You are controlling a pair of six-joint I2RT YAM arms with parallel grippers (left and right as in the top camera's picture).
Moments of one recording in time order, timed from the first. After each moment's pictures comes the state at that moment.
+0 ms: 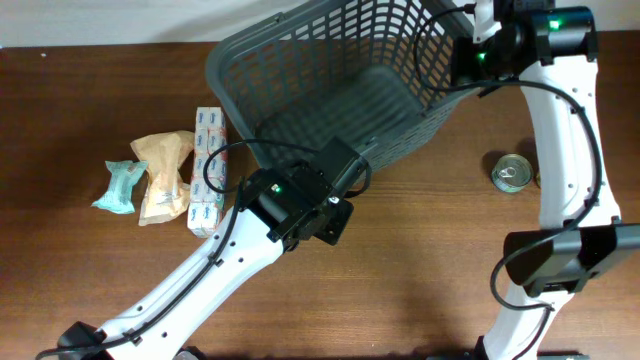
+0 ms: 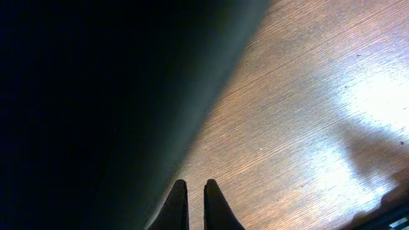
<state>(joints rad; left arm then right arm) -0.77 1.53 1.45 -1.14 -0.11 -0.23 0.06 2.03 2.30 -1.36 -0.07 0.08</state>
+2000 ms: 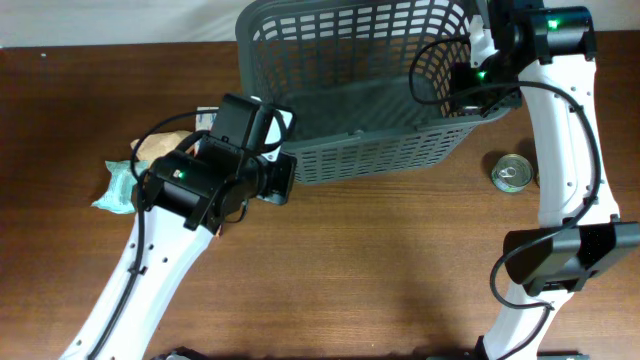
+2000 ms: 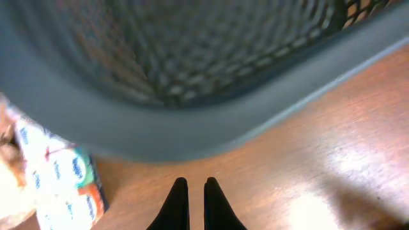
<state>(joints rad) -0.44 1.41 1.49 -1.07 0.05 -0.13 0.05 2.03 2.30 -1.56 -0.11 0.07</state>
